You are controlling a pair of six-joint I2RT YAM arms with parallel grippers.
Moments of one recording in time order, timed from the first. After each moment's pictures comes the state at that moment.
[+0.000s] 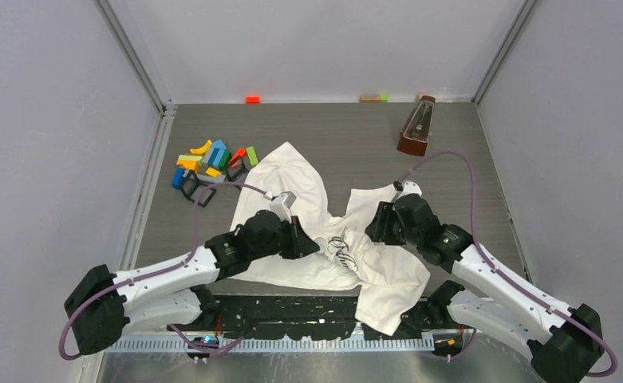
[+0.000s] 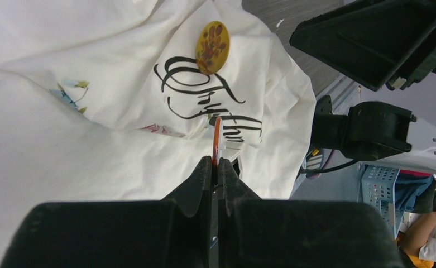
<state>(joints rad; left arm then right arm) -0.96 1.01 0.51 -0.02 0.07 -0.89 0.64 0.86 0.58 -0.49 0.09 0.65</state>
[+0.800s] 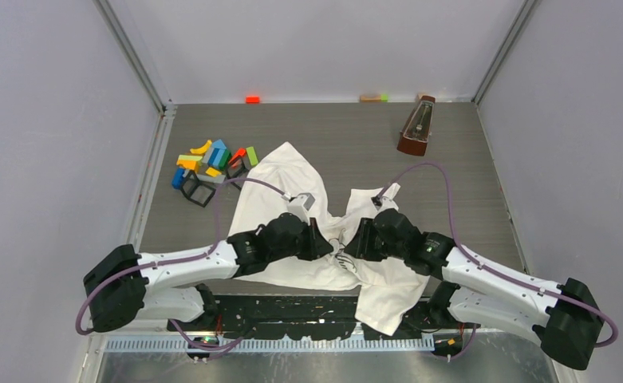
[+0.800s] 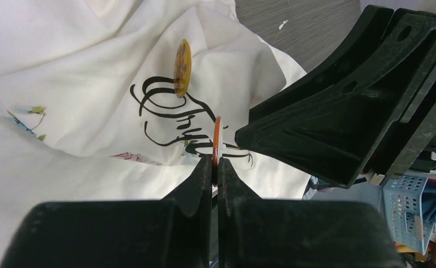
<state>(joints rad) -1.07 1.20 0.60 0.06 -0.06 -0.89 0.87 0.90 0.52 -0.35 0.01 0.90</state>
